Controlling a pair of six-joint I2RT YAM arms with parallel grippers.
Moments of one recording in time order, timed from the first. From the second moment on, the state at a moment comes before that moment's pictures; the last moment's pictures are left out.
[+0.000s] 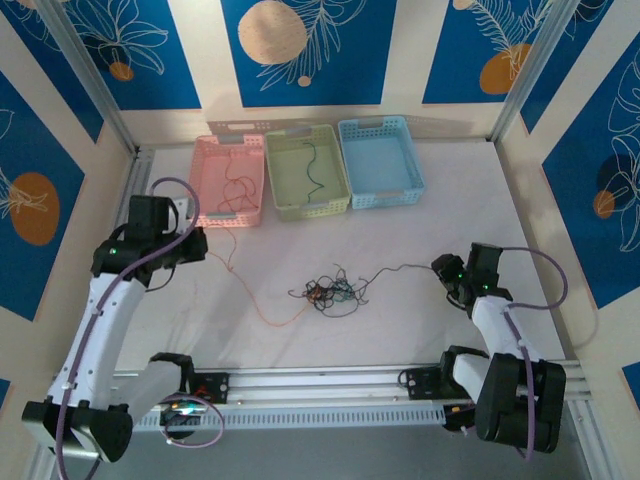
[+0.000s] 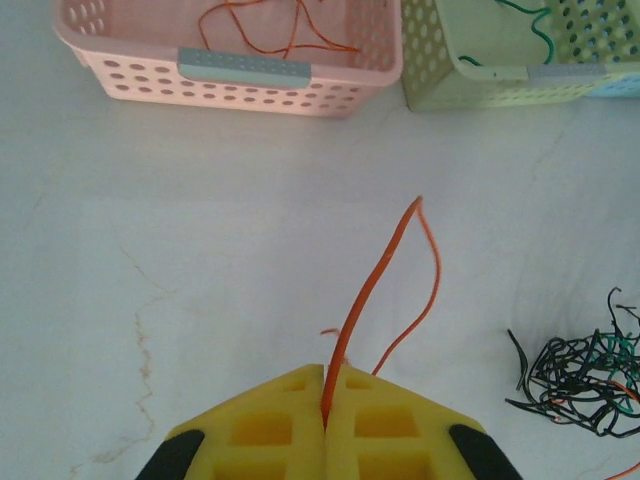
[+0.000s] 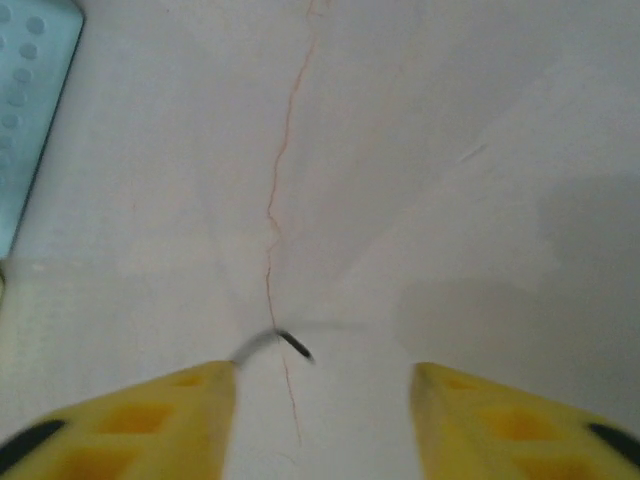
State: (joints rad) left arm -0.12 0.98 1.07 -0.97 0.17 -0.24; right arm -0.20 1.00 0.37 -0.25 -0.21 0.74
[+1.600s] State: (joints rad) left arm -0.18 0.98 1.02 -0.88 0.16 -0.21; right arm 0.37 1.40 0.68 -0.31 -0.25 0.70
